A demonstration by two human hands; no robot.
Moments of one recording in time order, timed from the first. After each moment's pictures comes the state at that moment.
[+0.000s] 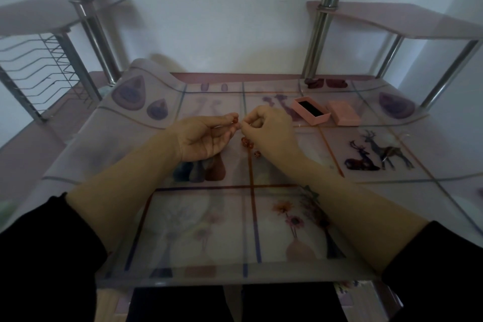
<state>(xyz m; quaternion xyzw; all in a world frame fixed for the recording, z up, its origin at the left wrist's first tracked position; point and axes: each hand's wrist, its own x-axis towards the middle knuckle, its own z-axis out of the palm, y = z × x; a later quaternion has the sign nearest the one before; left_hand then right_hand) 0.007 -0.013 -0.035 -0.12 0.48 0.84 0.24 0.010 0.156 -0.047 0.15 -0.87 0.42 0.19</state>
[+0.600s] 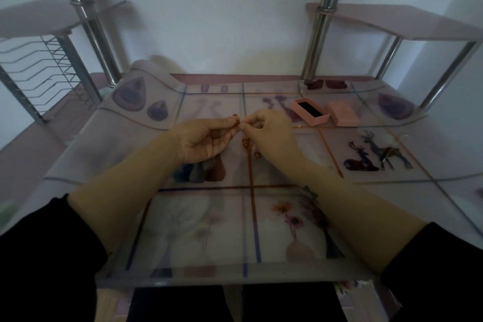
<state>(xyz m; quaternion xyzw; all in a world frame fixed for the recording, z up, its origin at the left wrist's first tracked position) 0.010 -0.010 -0.034 -0.12 0.48 0.84 0.23 0.011 0.156 -0.047 0.14 -0.87 0.46 0.15</state>
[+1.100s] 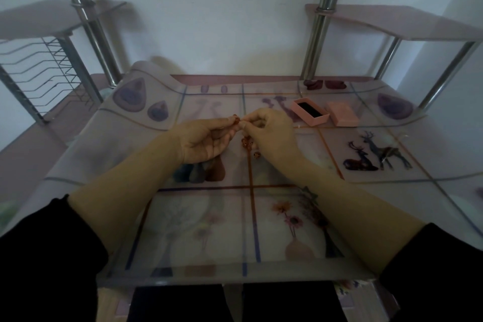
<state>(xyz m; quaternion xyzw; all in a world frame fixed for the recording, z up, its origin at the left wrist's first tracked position) 0.011 -0.009 -0.034 -0.12 0.50 0.83 0.23 0.010 0.157 -0.050 0.15 -0.85 0.47 0.18</state>
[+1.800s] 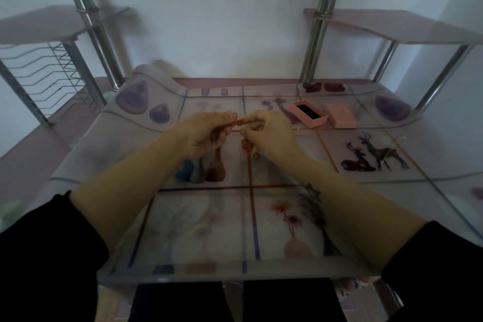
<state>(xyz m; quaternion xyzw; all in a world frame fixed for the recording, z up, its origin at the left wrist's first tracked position) 0.010 -0.005 -0.026 -0.09 0.61 0.77 0.14 0.007 0.163 -0.049 0.15 -0.85 0.49 0.10</state>
